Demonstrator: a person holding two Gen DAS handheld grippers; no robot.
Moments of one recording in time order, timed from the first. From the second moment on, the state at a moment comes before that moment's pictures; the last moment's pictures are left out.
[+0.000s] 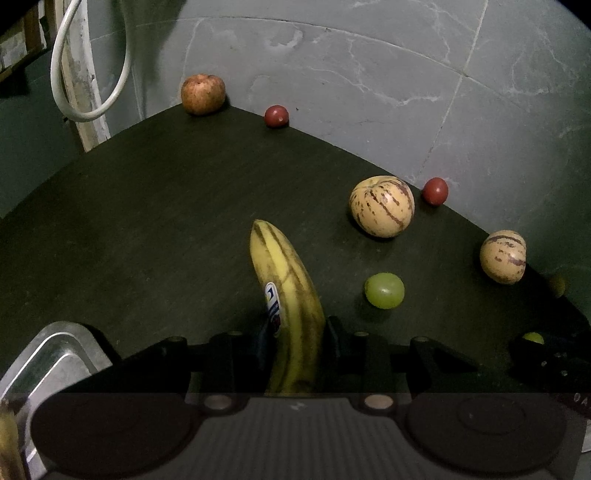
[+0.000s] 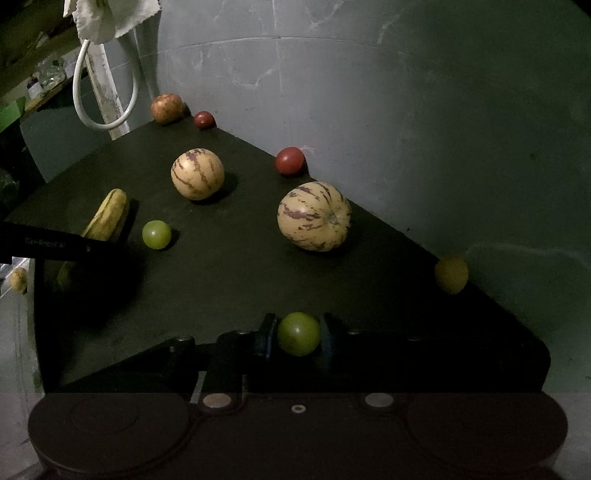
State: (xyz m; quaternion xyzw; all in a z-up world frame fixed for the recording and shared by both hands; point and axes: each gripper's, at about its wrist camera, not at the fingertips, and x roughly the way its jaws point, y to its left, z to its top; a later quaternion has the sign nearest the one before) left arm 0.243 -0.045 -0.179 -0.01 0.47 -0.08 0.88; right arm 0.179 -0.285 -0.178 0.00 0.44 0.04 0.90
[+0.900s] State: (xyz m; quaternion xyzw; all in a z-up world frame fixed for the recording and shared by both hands) left arm 0.165 -0.028 -0.081 -0.02 0.39 -0.05 0.92; right arm 0.136 -0.248 -0.055 0.01 0.33 0.15 0.93
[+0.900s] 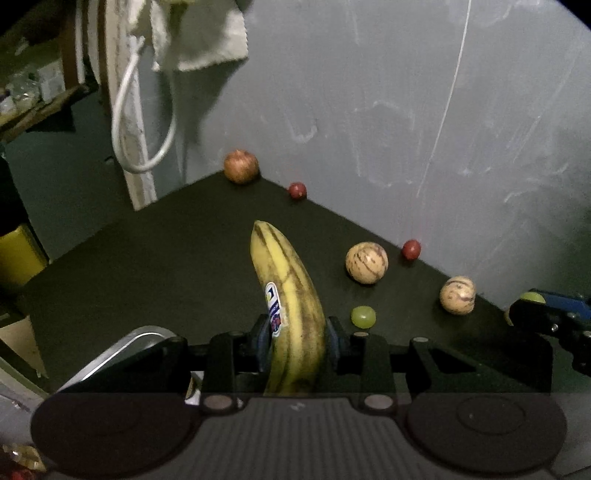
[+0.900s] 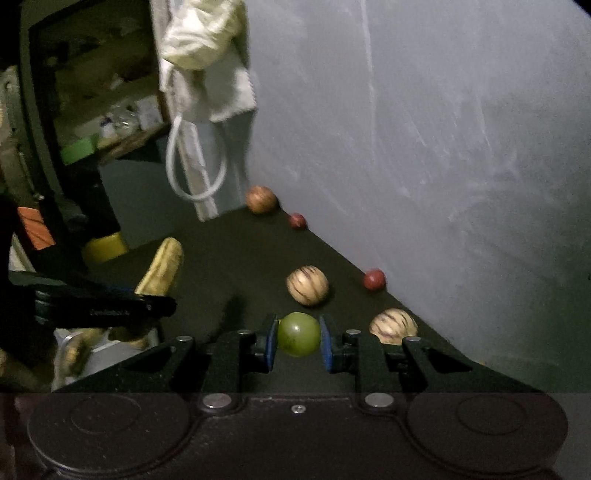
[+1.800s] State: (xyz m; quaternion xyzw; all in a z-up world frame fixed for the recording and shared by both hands) left arm 0.022 -0.010 -0.006 -0.04 0.31 0.07 0.95; right arm 0.052 -0.209 0.041 -0.02 0.21 0.32 0.92
